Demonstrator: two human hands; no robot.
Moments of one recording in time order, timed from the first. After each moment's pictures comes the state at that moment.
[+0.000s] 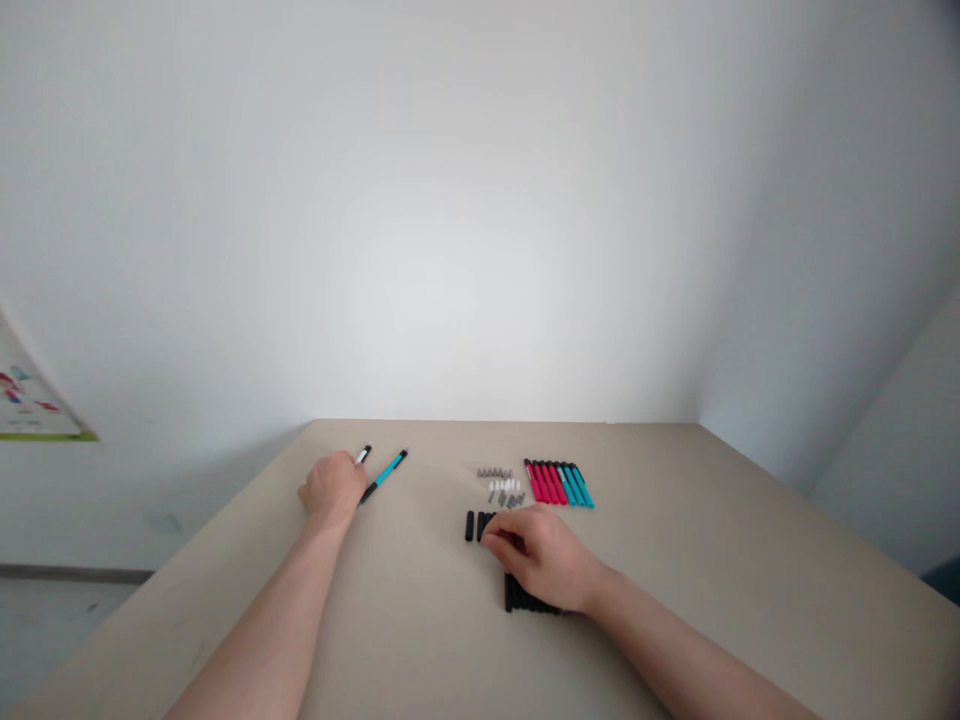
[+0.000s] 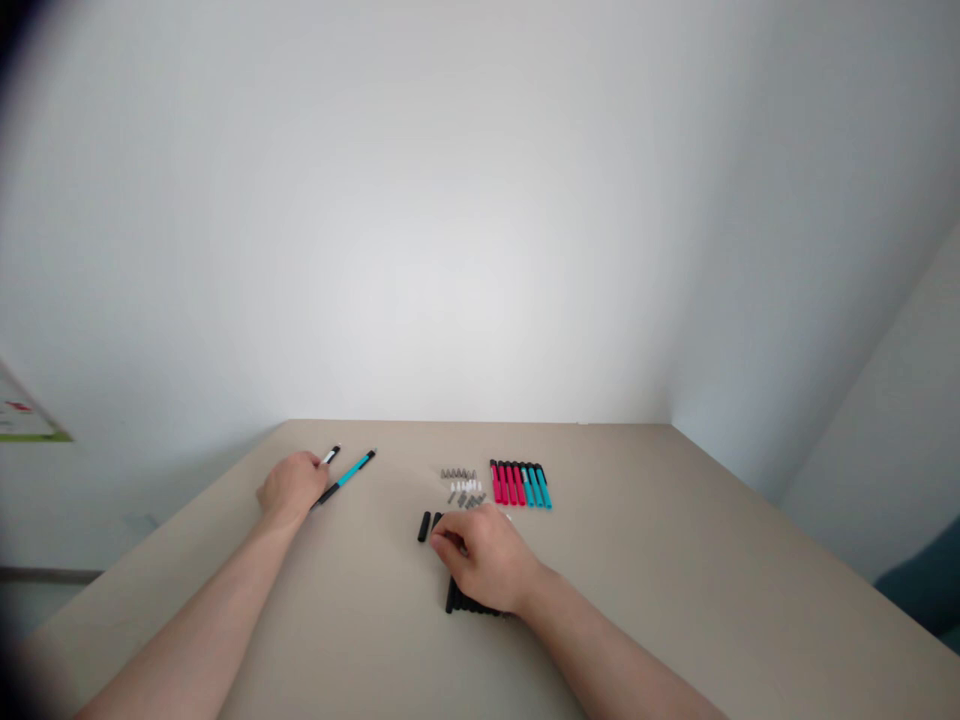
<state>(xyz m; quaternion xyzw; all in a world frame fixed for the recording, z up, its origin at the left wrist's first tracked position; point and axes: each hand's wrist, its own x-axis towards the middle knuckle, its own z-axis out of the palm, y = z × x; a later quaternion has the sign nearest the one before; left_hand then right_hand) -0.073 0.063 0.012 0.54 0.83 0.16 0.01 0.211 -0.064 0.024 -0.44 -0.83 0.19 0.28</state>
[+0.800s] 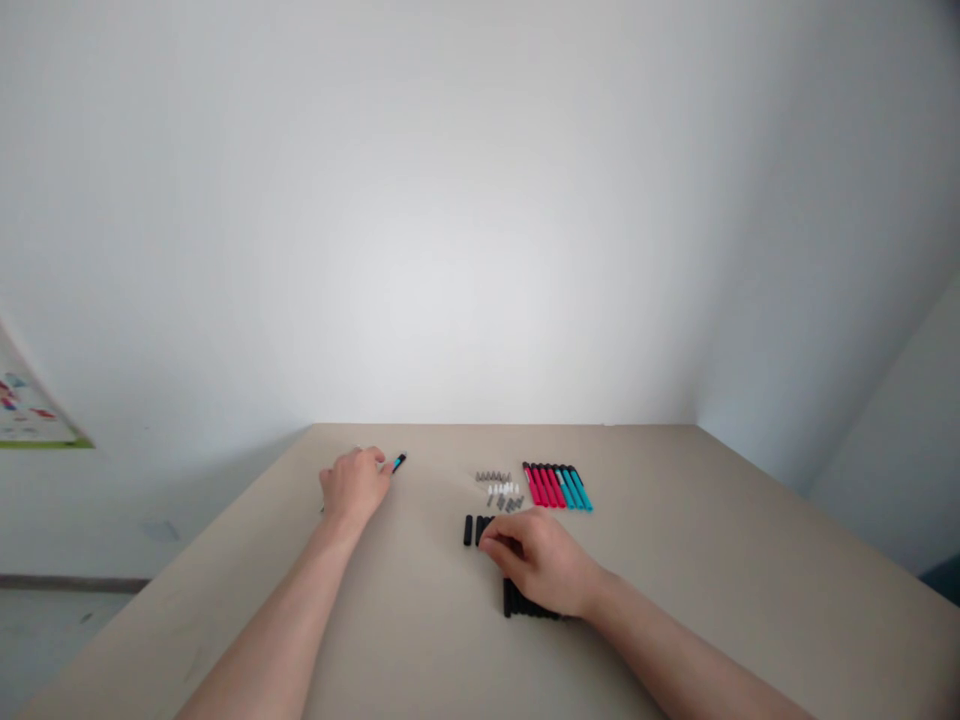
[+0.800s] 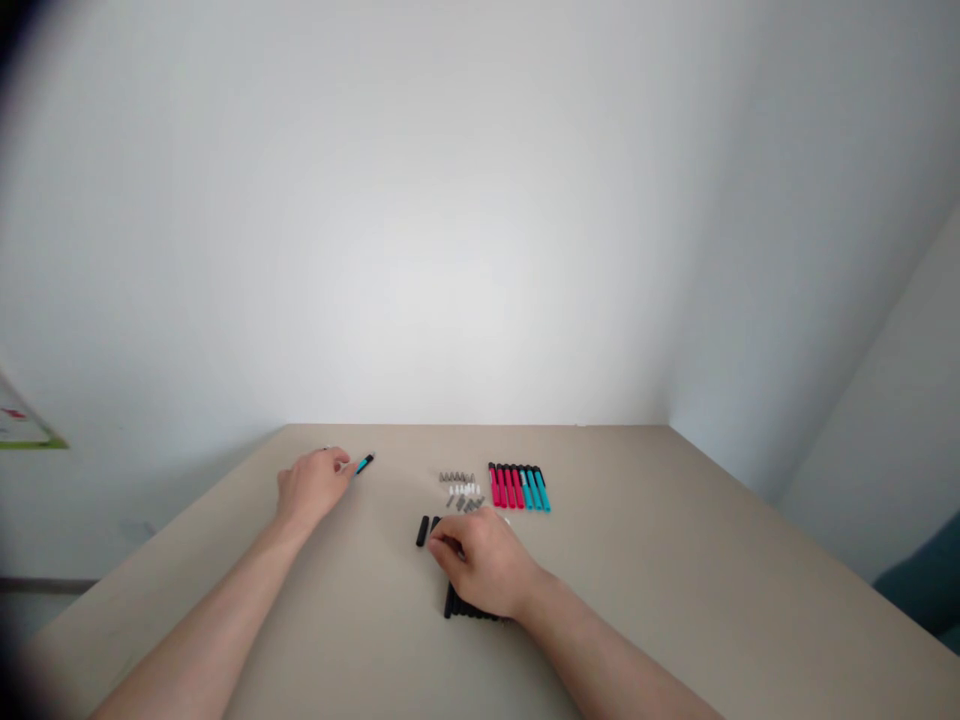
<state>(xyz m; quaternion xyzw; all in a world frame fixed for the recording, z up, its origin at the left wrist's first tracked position) -0.045 0.049 0.022 0.65 0.74 0.15 -0.04 0.209 -0.065 0.025 -0.43 -0.83 0.19 0.28</state>
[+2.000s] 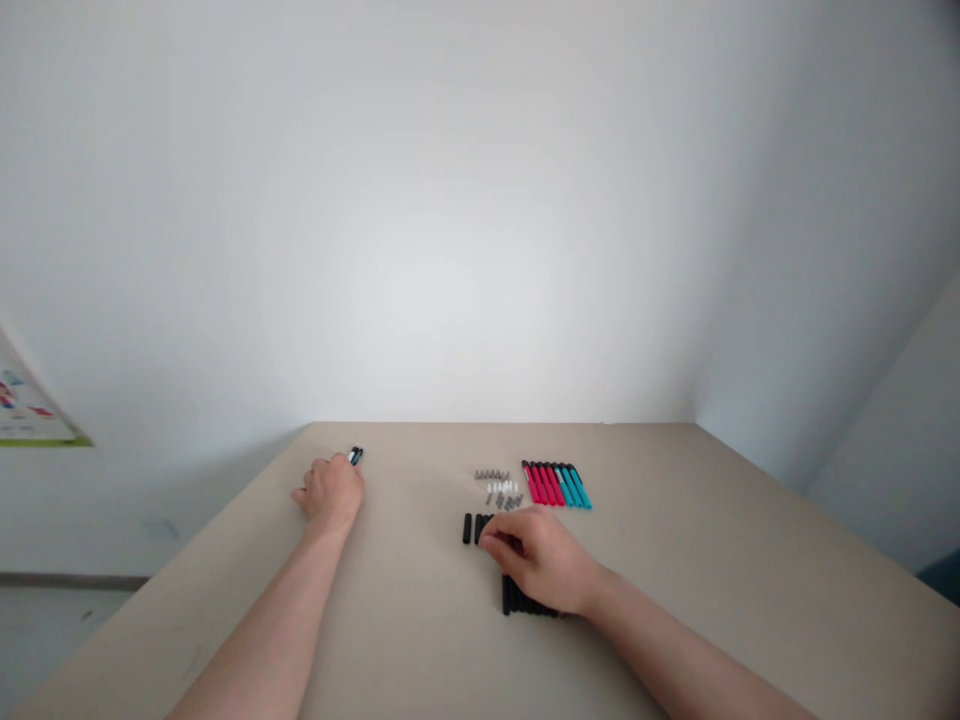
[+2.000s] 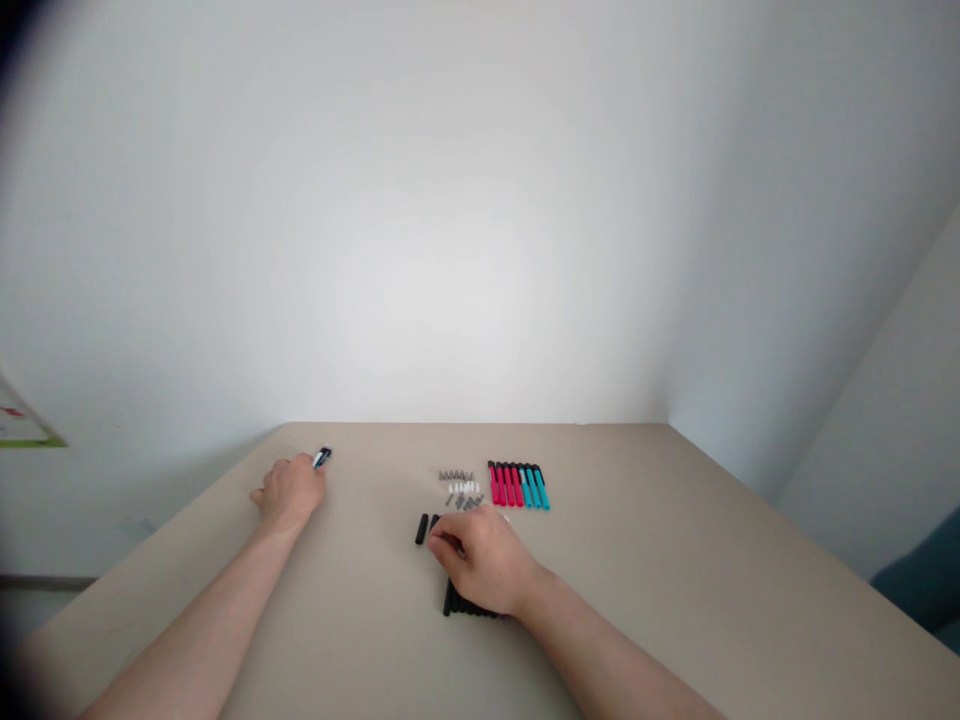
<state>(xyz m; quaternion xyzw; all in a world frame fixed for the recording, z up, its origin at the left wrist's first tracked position) -0.067 0.058 0.006 0.53 0.83 0.15 -0.04 0.209 -0.067 0.028 -0.44 -0.83 0.19 0.28</state>
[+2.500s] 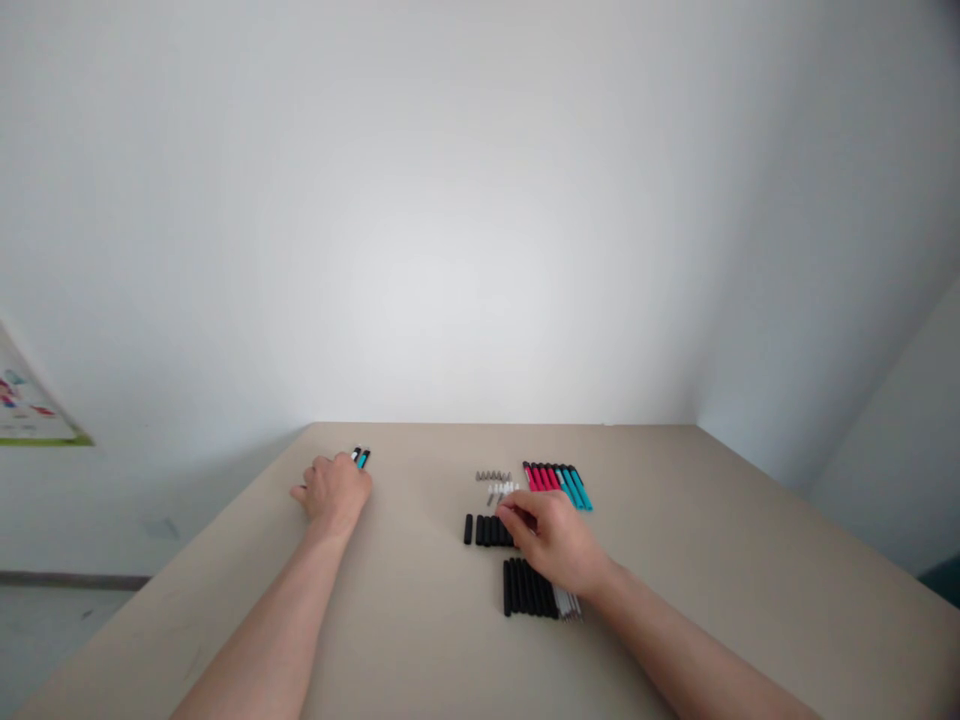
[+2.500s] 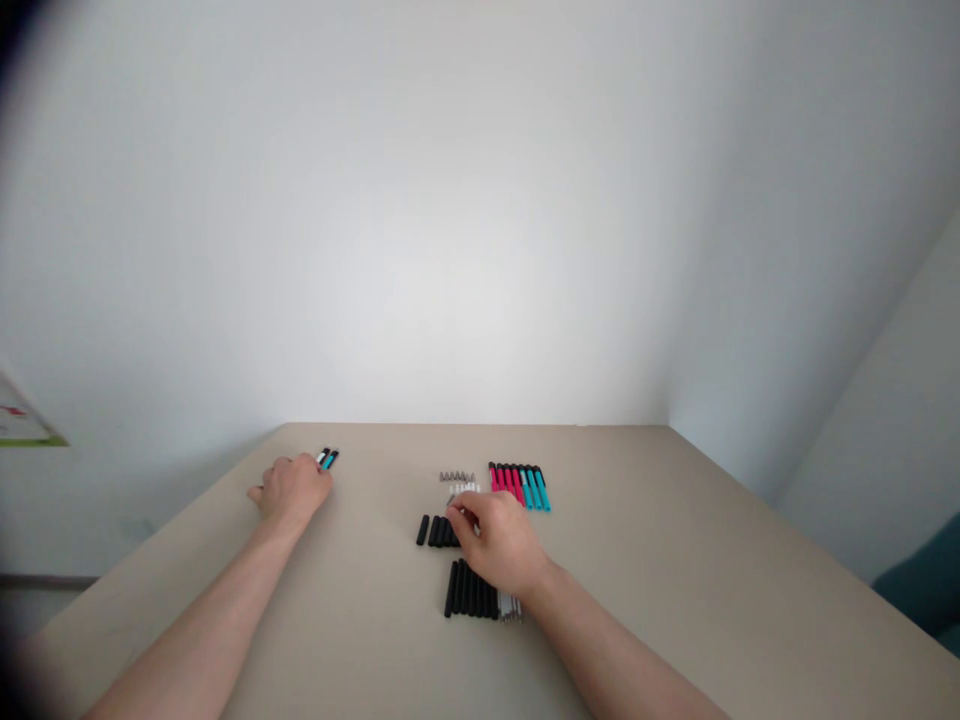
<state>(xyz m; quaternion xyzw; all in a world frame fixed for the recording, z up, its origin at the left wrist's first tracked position) -0.063 0.054 0.012 0.54 0.83 0.16 -0.06 0.218 -0.057 0.028 -0.50 -0.80 0.11 0.33</state>
